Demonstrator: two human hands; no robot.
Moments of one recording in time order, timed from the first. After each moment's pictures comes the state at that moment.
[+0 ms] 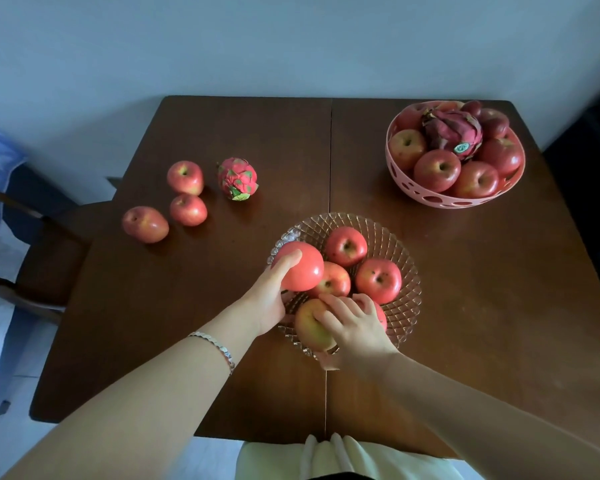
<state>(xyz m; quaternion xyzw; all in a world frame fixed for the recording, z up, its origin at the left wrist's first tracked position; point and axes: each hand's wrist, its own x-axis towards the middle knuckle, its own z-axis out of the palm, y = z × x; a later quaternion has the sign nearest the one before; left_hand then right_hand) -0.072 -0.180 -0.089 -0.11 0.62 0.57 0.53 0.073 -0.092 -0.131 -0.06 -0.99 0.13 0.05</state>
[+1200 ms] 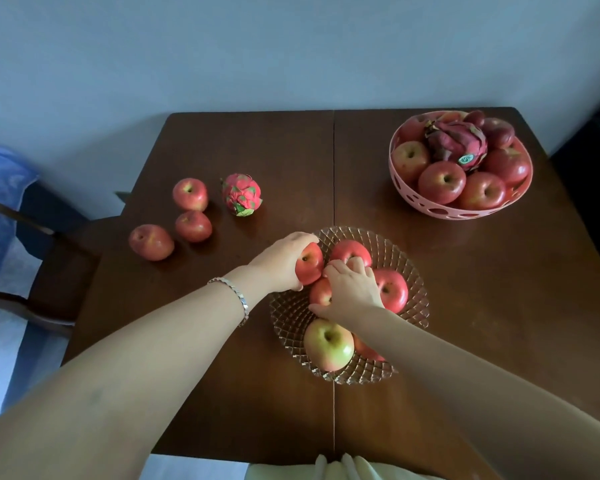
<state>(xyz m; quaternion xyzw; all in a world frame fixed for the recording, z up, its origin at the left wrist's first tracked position) -0.132 -0.141 -0.073 0.46 0.83 0.12 0.29 0.000 -0.060 -0.097 -0.23 -0.95 0.17 -0.11</state>
